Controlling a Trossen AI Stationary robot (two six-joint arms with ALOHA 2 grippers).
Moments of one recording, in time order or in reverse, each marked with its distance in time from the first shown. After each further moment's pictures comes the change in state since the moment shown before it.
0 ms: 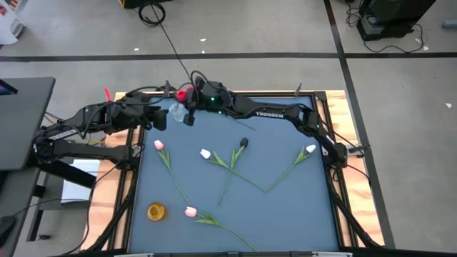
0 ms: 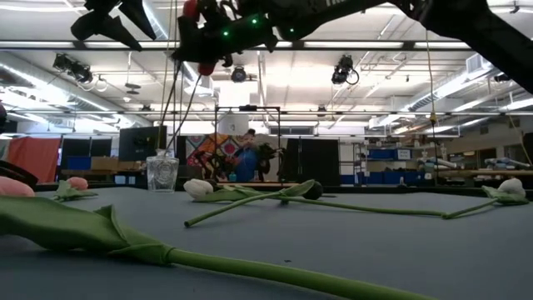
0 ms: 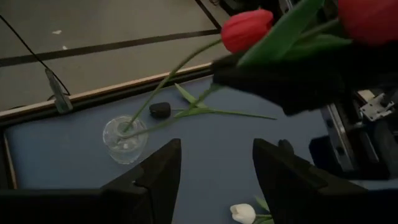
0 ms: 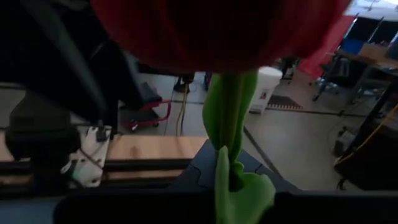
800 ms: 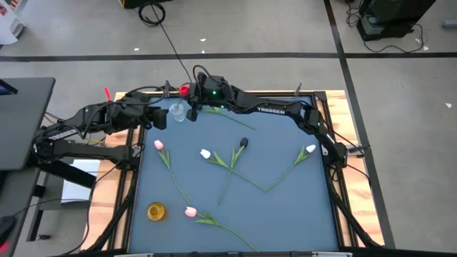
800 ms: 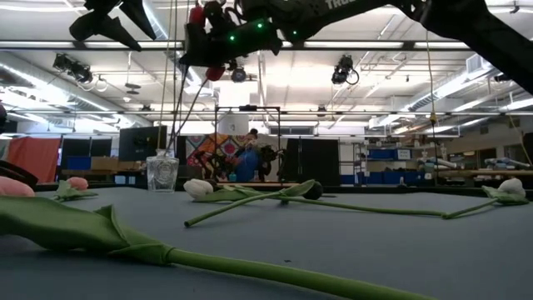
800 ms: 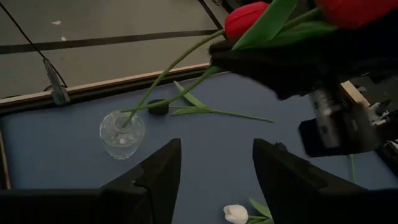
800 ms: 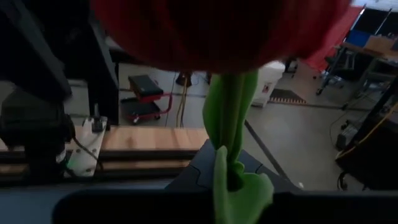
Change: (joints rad) left arm 0.000 0.000 0.000 -0.003 0.001 -0.054; right arm -0.037 -0.013 0.000 -0.047 -0.052 -0.004
